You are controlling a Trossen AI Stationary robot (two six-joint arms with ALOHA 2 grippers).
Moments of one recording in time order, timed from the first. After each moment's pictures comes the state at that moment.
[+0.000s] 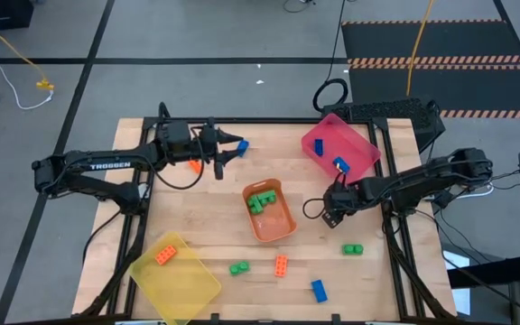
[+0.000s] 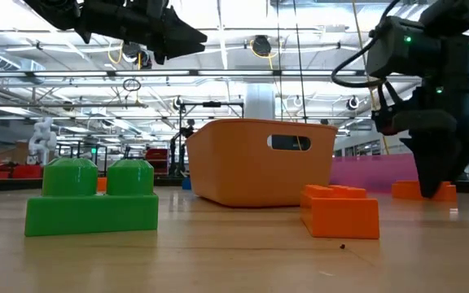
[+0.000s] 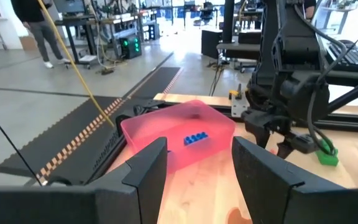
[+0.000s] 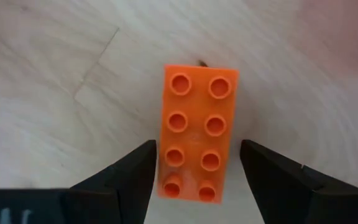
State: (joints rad) left arm 0.34 1.16 0.73 0.32 0.15 0.07; right arm 0.11 1.31 0.51 -0.64 0.04 1.01
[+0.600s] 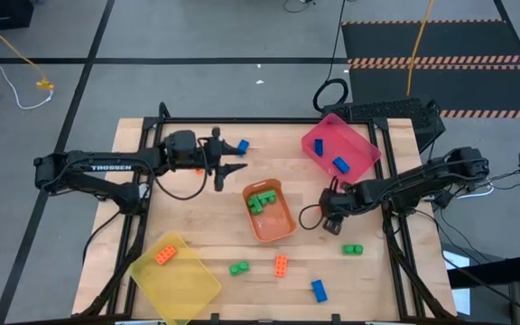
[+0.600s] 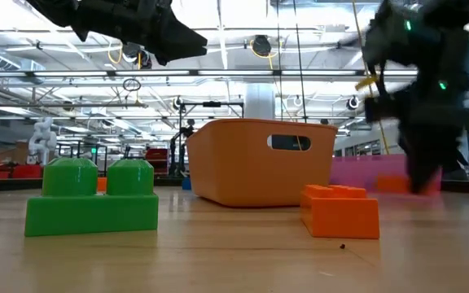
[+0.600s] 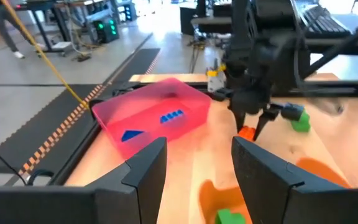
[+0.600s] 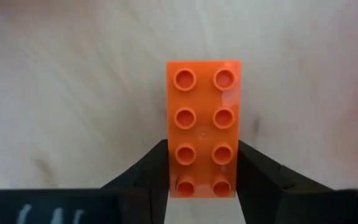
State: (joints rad) left arm 0.25 1.17 0.73 0.24 0.15 0.12; right arm 0.17 1.29 0.56 -0.57 0.14 0.61
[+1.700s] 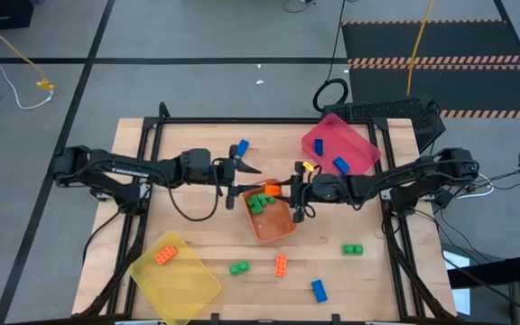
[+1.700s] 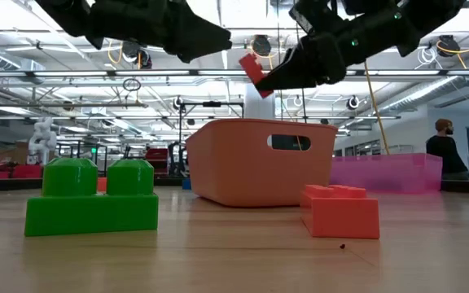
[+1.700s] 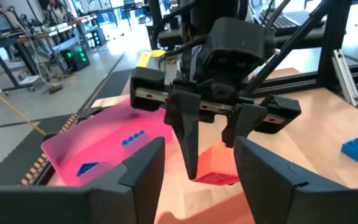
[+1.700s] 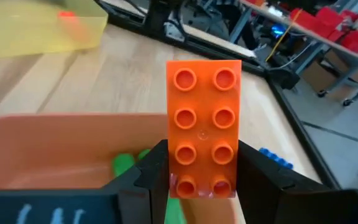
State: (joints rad) left arm 0.09 1.36 0.73 0.49 0.13 0.20; right arm 0.07 1.42 0.66 0.40 0.23 -0.29
